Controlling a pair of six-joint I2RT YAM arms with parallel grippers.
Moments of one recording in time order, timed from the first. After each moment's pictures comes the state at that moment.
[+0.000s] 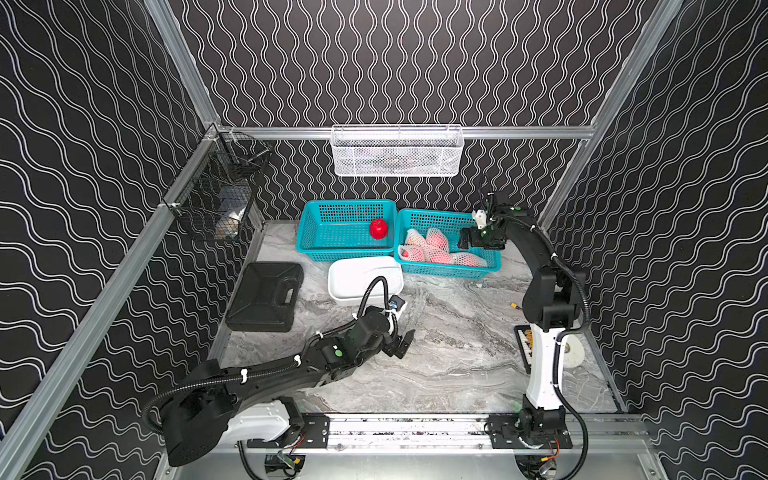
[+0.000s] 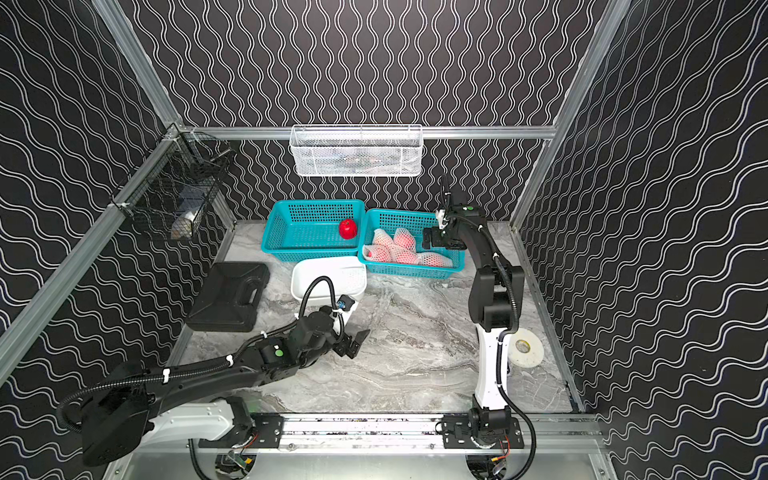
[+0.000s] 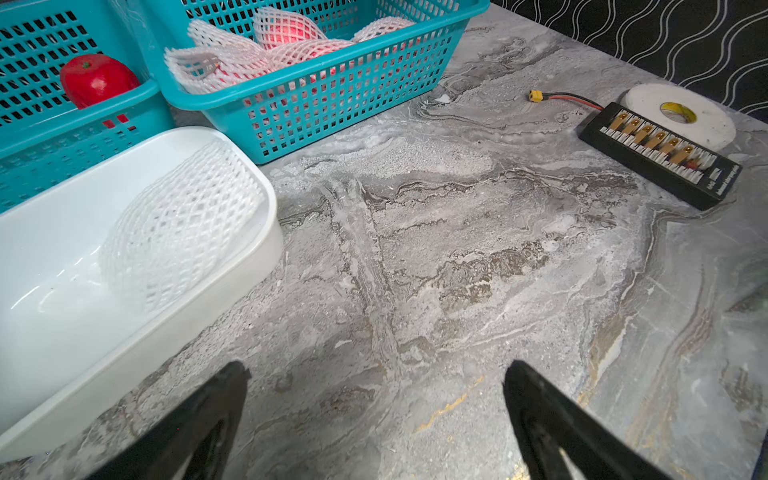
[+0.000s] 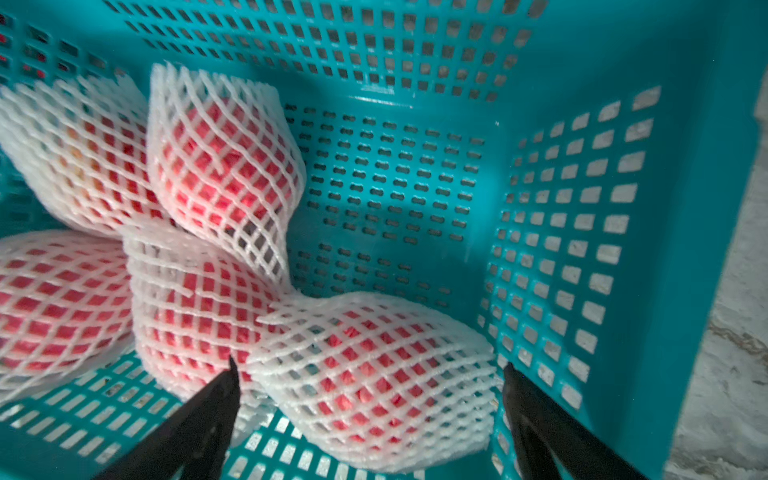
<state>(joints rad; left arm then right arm) -0.90 1.21 0.60 0.08 -0.24 -0.16 0.11 2.25 2.11 -1.01 -0.12 0.02</state>
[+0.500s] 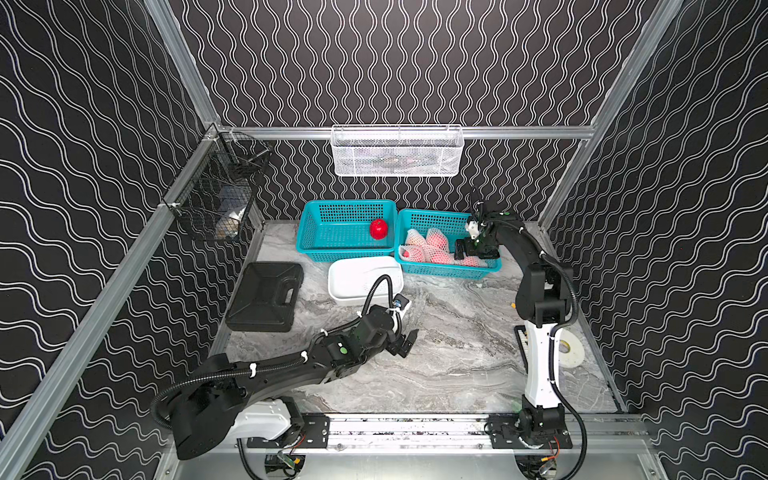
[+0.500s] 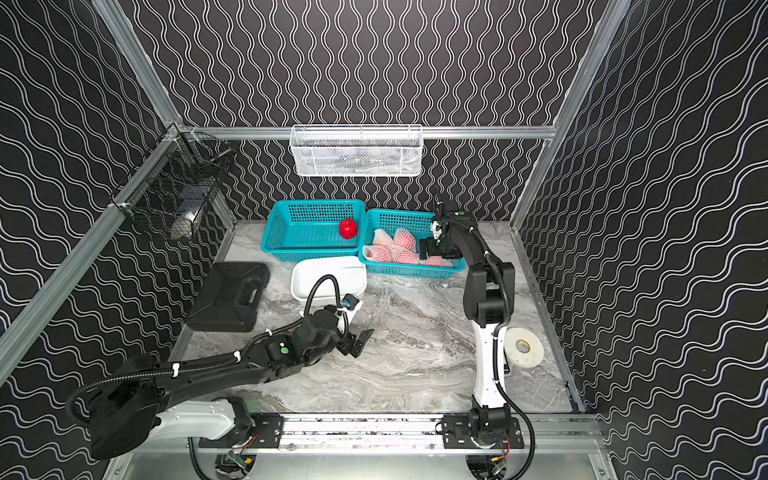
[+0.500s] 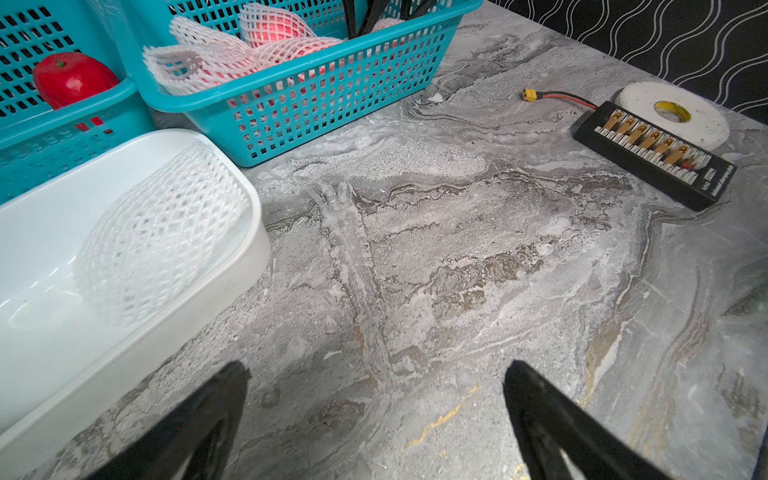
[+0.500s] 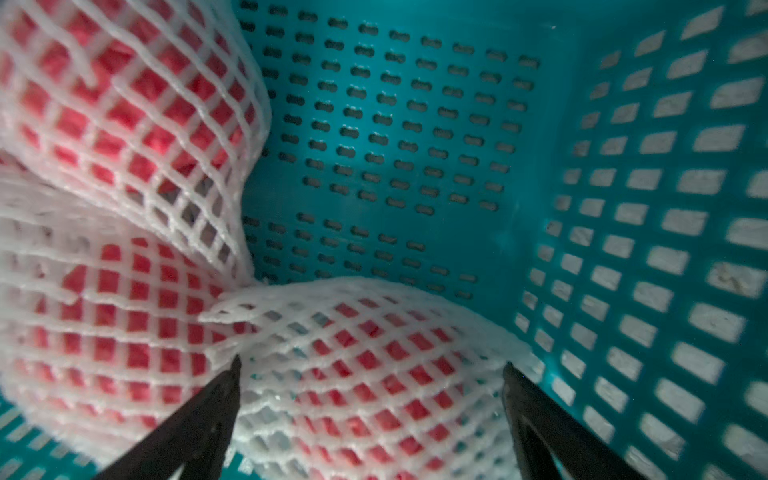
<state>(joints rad) -0.90 1.26 0.62 0.09 -0.23 -0.16 0.13 2.35 2.13 -1.05 -0.09 0.00</state>
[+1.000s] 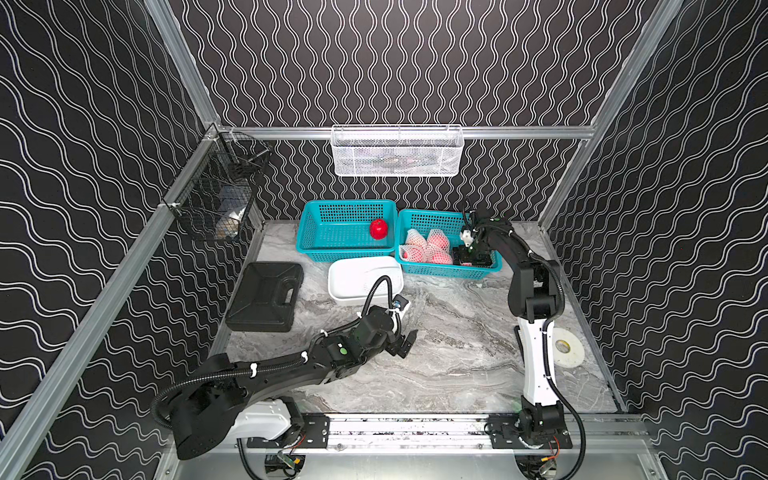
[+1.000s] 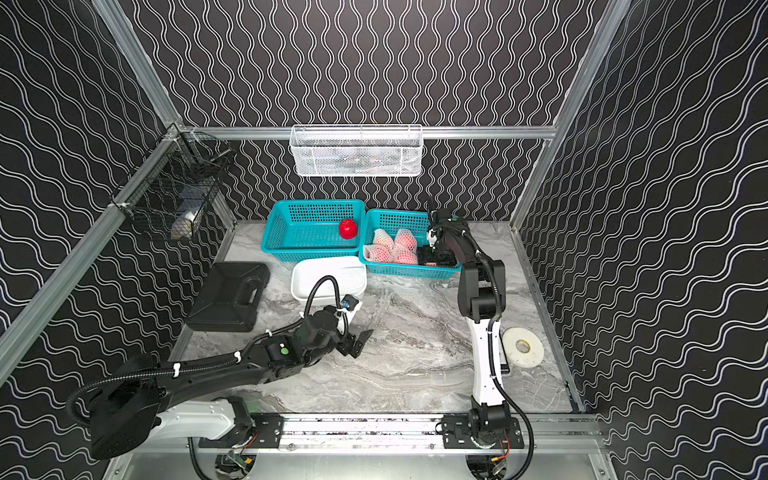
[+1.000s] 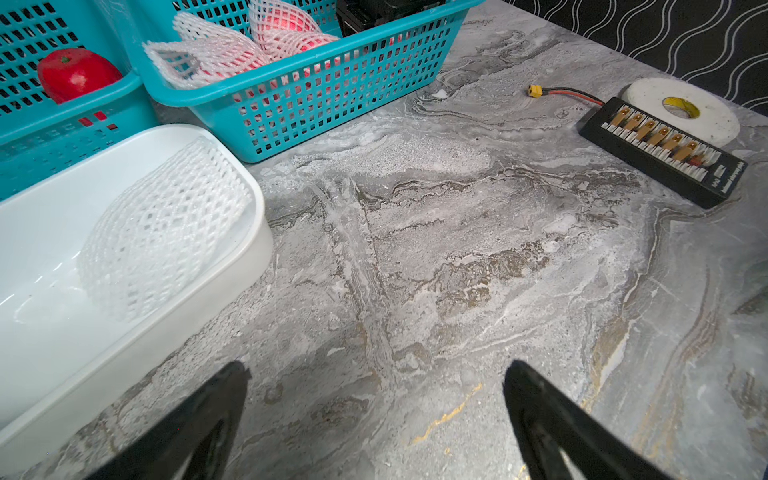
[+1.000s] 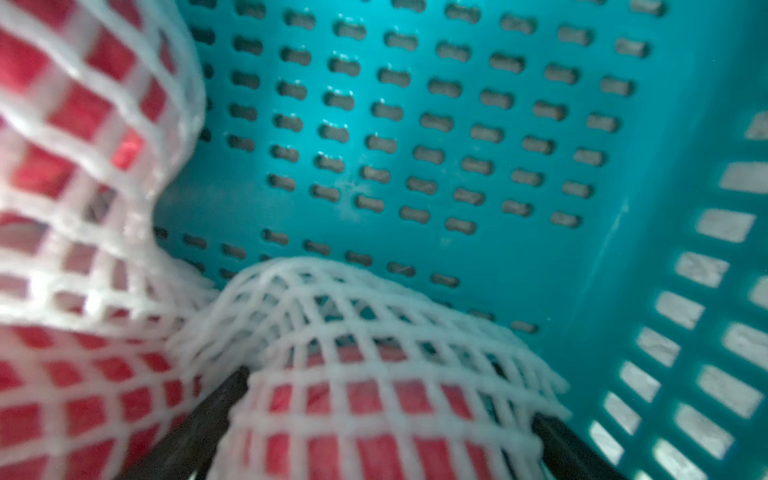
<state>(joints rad) -0.90 1.26 0.61 0.10 -0.24 -0.16 0.14 2.44 2.15 -1.04 -0.10 0.01</state>
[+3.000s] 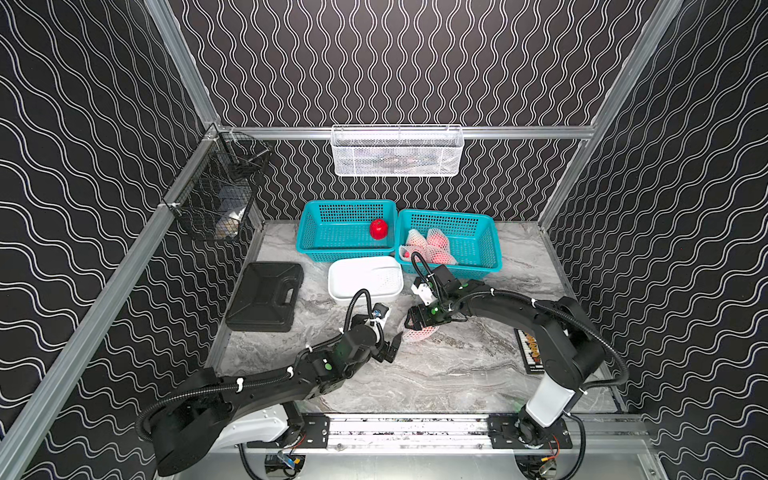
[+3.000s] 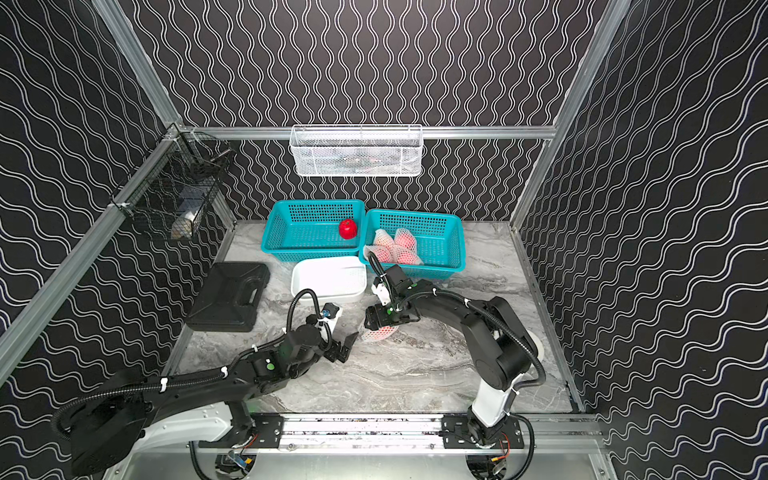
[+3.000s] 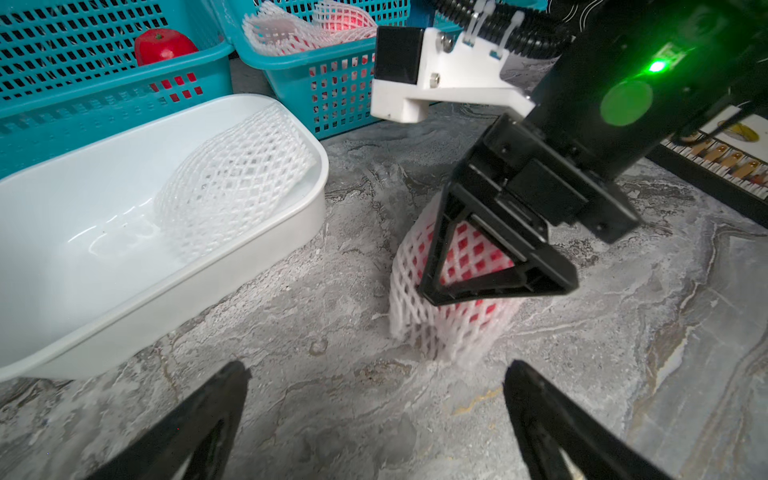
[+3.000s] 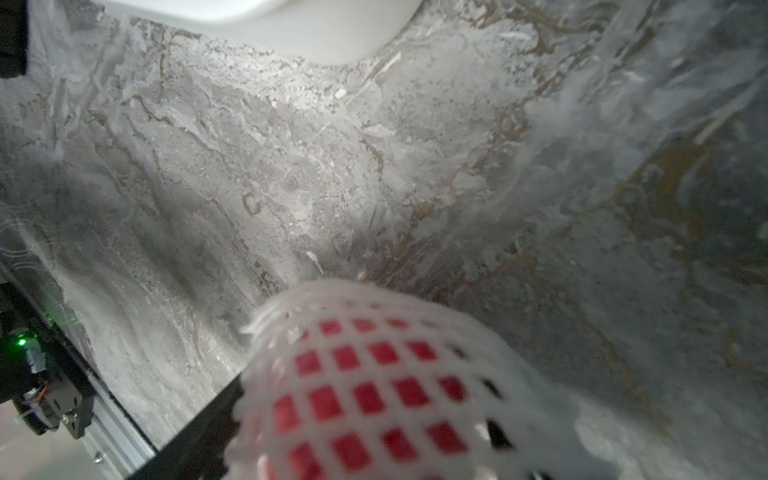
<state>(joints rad) -0.89 1.14 0.41 0.24 -0.34 -0.21 0.63 1.76 1.10 -0.49 -0.30 0.28</state>
